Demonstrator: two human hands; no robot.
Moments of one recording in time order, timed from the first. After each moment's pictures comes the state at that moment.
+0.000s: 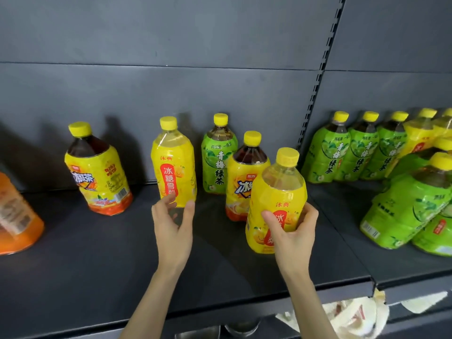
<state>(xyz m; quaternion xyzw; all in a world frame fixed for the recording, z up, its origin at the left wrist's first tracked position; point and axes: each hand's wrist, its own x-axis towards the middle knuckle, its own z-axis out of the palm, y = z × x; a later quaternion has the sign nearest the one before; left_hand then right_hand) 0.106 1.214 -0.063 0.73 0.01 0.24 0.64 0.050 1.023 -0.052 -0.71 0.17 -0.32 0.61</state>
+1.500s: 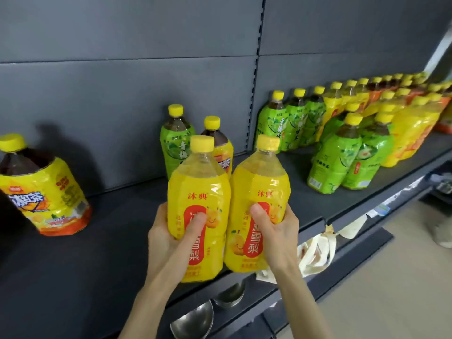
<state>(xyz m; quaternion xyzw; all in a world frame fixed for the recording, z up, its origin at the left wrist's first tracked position) 0.048 1.232 -0.027 0.67 -0.19 0.00 0.71 -0.022 1.070 -0.026 -0.62 0.17 -0.34 0.69</state>
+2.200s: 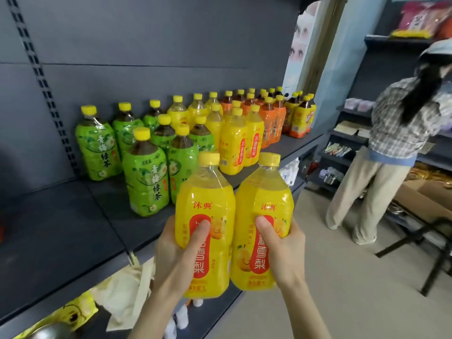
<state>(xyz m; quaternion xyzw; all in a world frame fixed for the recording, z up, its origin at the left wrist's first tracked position) -0.130 0.861 -0.030 0.61 -0.27 -0.13 0.73 -0.251 0.735 -0.012 -0.61 0.28 -0.44 0.60</state>
